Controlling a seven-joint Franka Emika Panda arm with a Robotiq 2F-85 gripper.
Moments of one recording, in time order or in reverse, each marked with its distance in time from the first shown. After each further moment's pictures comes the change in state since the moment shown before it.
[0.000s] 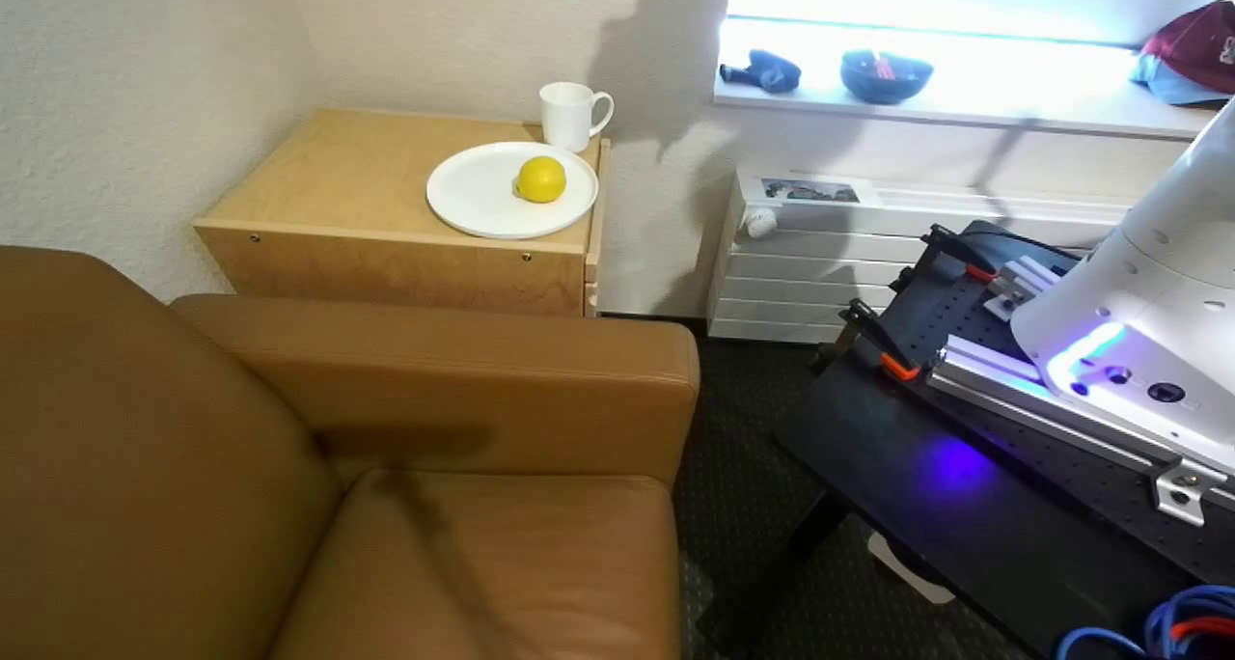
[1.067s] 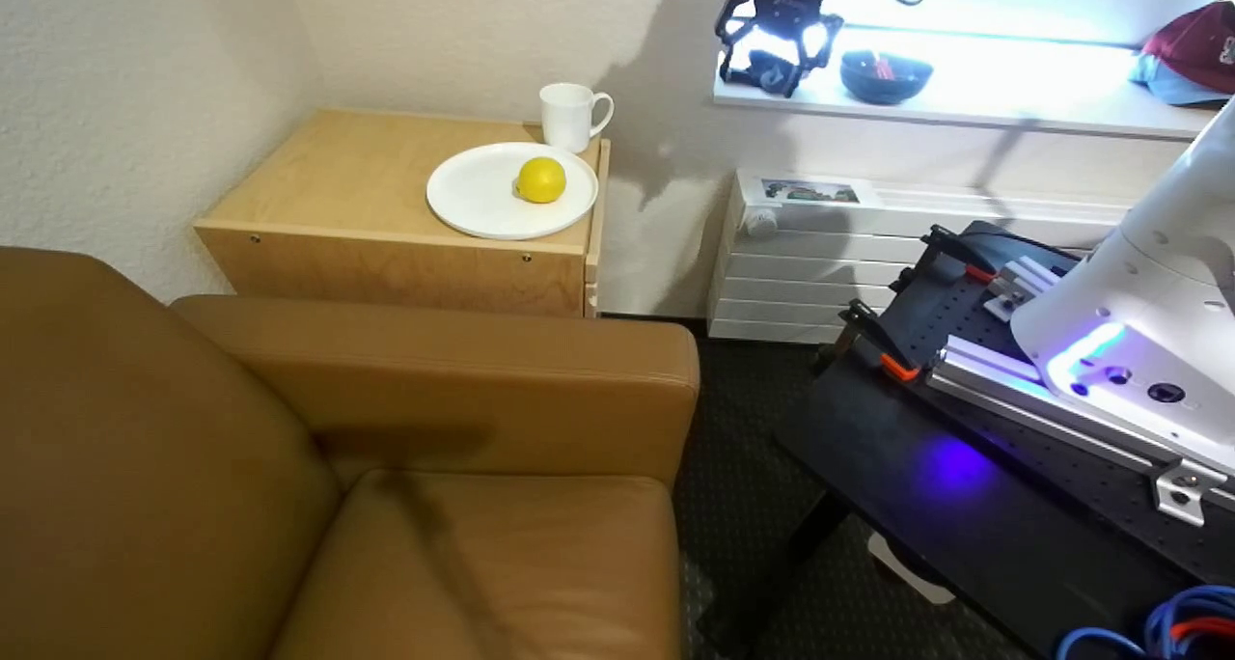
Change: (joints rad) arm 0.005 0.358 -0.013 0.008 0.204 0.333 0.128
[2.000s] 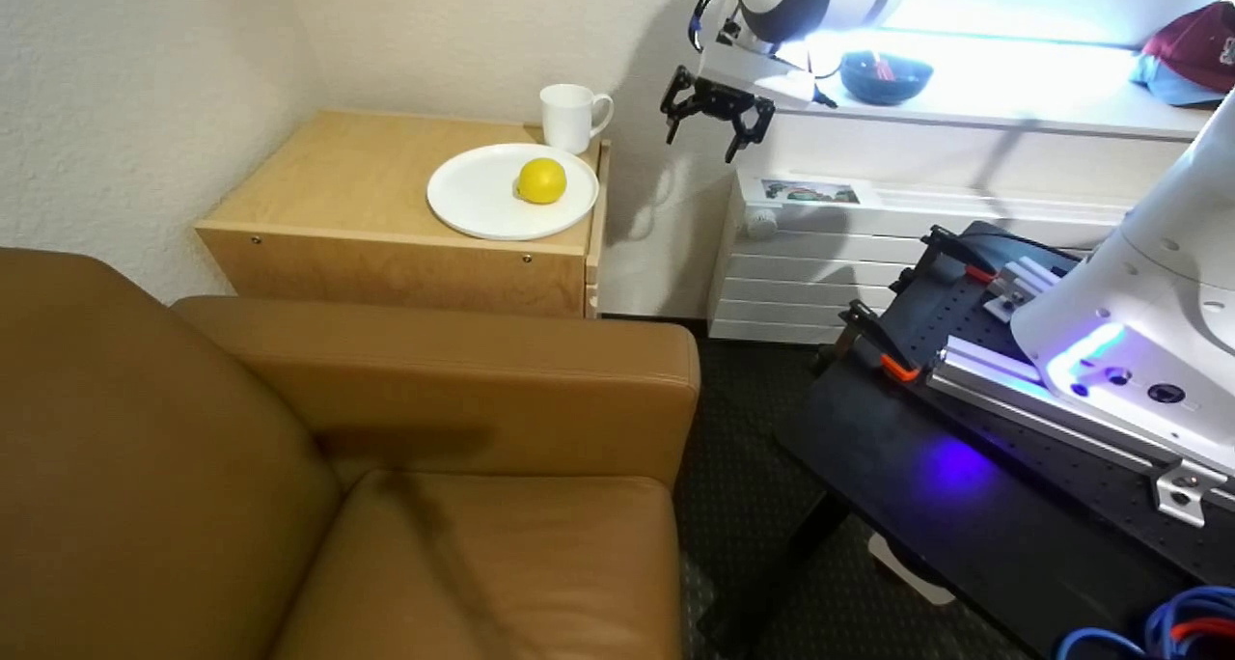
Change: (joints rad) arm 0.149 0.331 0.005 0.040 -0.019 0.452 0.151
